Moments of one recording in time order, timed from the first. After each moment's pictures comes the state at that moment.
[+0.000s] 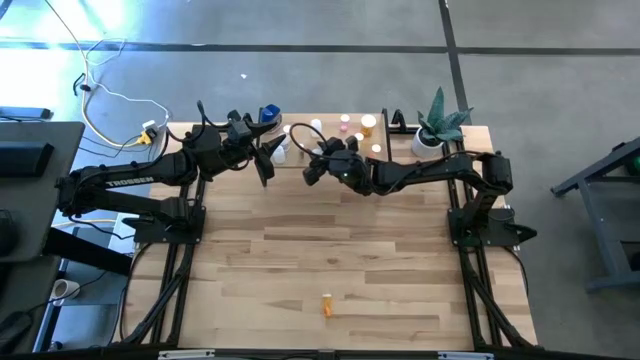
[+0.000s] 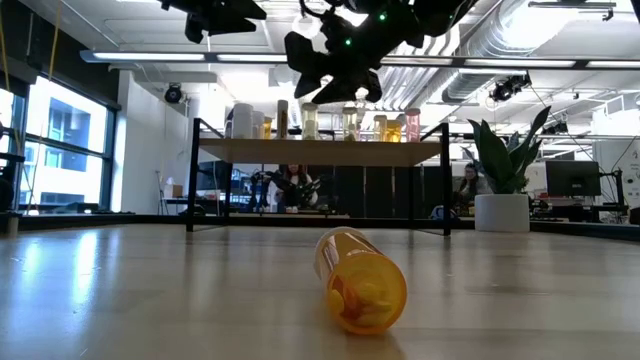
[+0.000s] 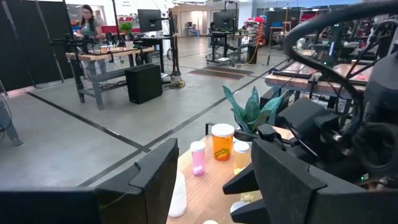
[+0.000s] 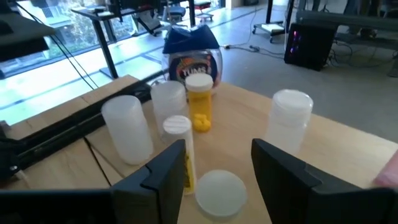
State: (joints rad) left arm 0.37 0.98 0.81 0.12 -0.35 0.00; right arm -0.11 1.79 1.26 0.19 0.66 0.29
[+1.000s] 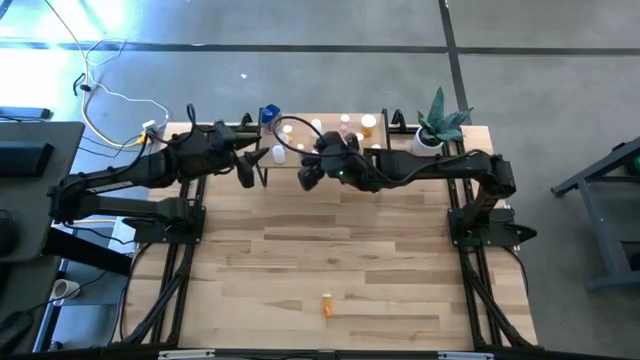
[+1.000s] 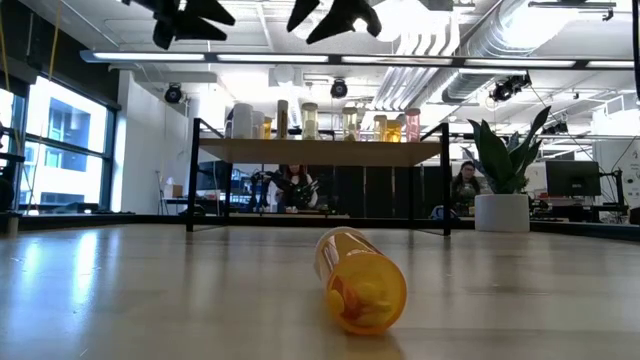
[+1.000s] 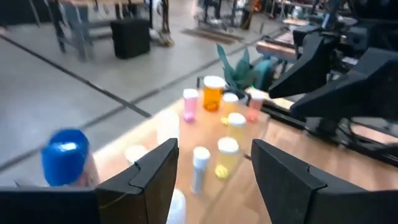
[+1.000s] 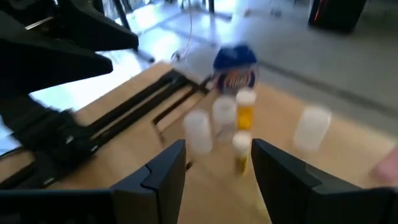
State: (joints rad) left arm 0.36 0.80 0.81 -0.23 -0.30 -0.16; right arm -0.01 1.78 1.72 -0.48 0.63 0.49
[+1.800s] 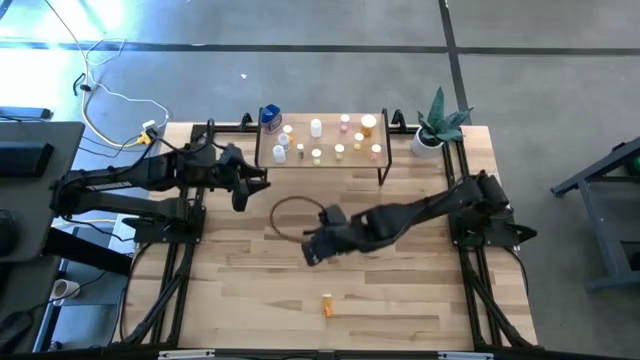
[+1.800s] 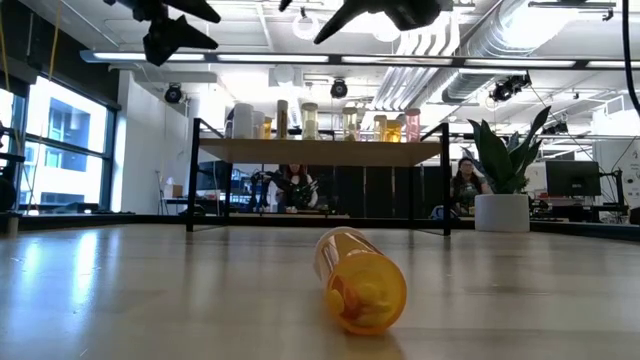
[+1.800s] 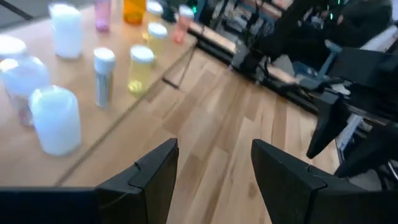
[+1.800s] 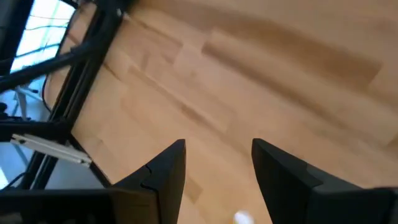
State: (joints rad) left arm 0.27 0.80 0.81 -0.43 -0.04 -0.42; right arm 0.31 1.89 1.77 -0.83 0.27 1.28
